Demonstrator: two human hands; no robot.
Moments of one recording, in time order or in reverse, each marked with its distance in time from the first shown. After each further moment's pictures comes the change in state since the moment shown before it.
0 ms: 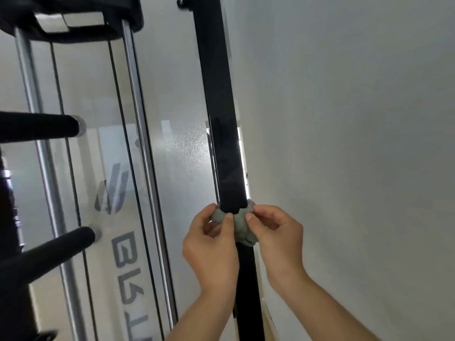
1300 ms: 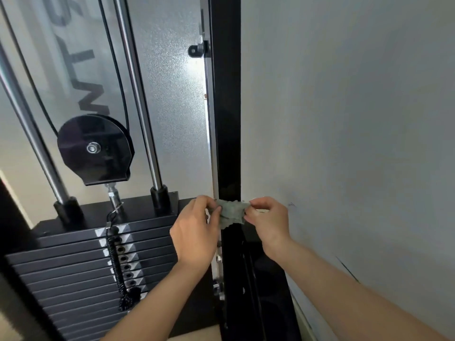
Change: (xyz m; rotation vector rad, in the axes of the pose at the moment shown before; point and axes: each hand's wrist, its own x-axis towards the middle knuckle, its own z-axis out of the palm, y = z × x) left_hand -0.282 -0.347 -0.221 0.813 -0.313 0.253; right_hand -0.289 0.367 -0.187 -0.336 0.048 0.442
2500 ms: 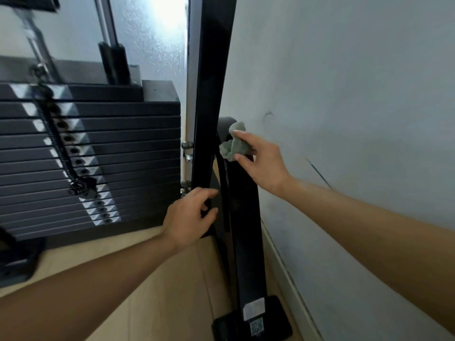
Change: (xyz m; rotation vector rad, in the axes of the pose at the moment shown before) left_hand -0.178 -0.072 0.037 -0.230 -0.677 0.068; right_hand -0.037 0.061 -0.073 -0.724 -0.338 -0.435
